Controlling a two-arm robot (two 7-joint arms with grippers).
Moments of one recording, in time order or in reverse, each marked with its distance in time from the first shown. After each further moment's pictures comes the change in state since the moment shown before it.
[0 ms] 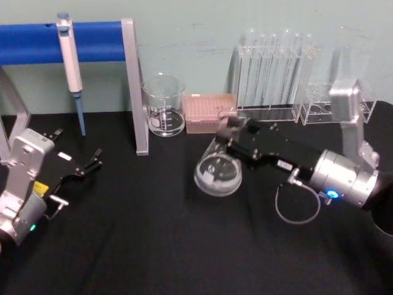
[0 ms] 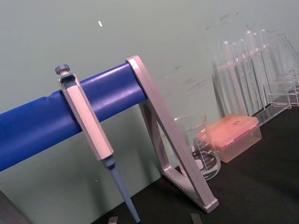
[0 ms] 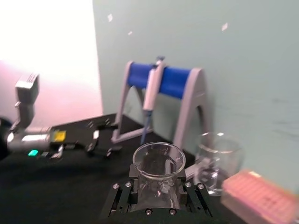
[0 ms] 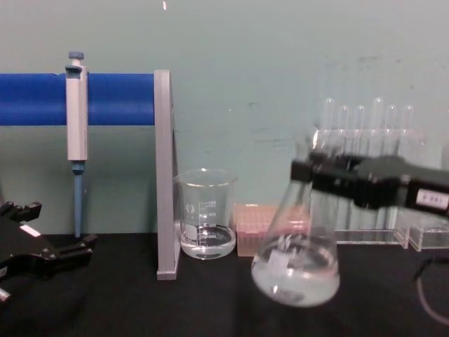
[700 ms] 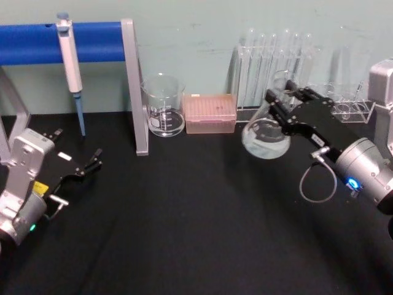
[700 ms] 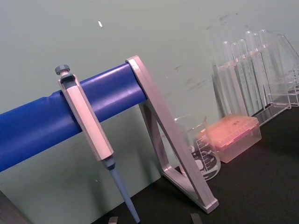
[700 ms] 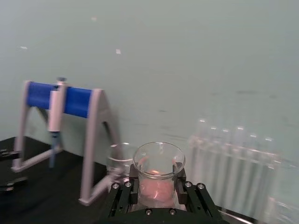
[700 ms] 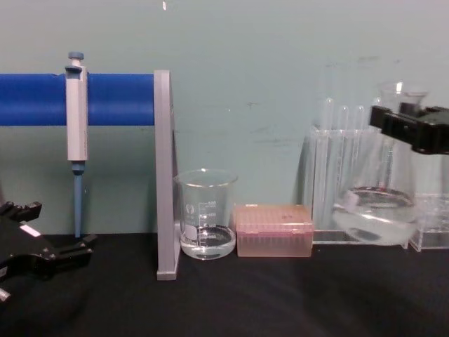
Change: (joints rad) left arm 0.000 0.000 0.000 0.000 0.000 0.000 0.000; right arm -0.180 -0.035 0.166 -0.243 -0.137 0.073 -0.455
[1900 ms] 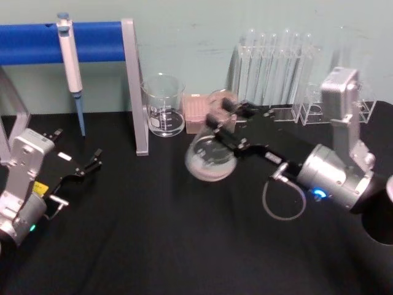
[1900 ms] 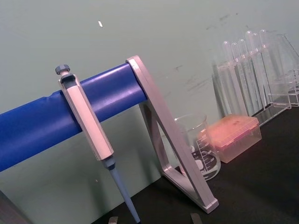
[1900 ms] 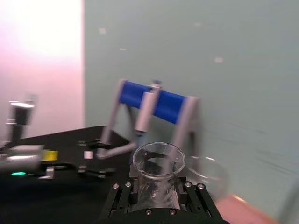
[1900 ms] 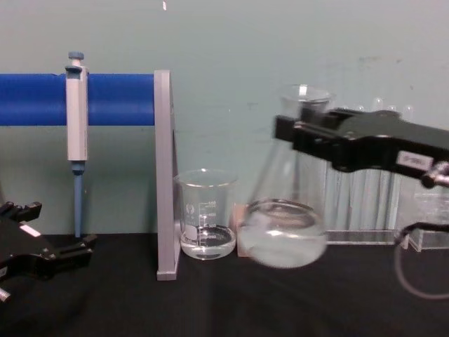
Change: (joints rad) left arm 0.000 0.000 0.000 0.000 0.000 0.000 0.000; right arm 0.075 -0.039 -0.084 0.048 -0.039 -0.033 0.312
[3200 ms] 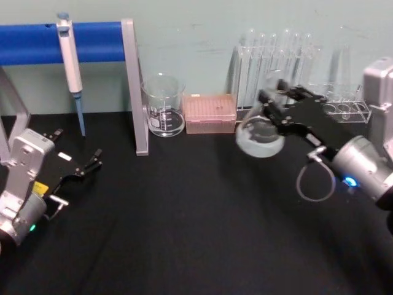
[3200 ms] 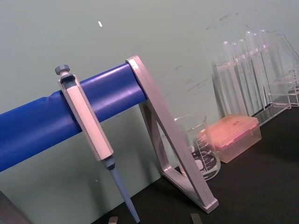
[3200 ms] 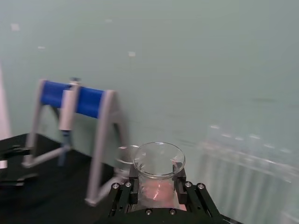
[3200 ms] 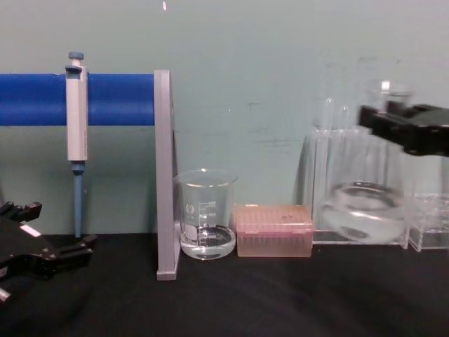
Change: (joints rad) left arm 0.000 0.000 0.000 0.000 0.000 0.000 0.000; right arm -0.050 0.007 0.101 0.000 -0.002 0.004 -0.203
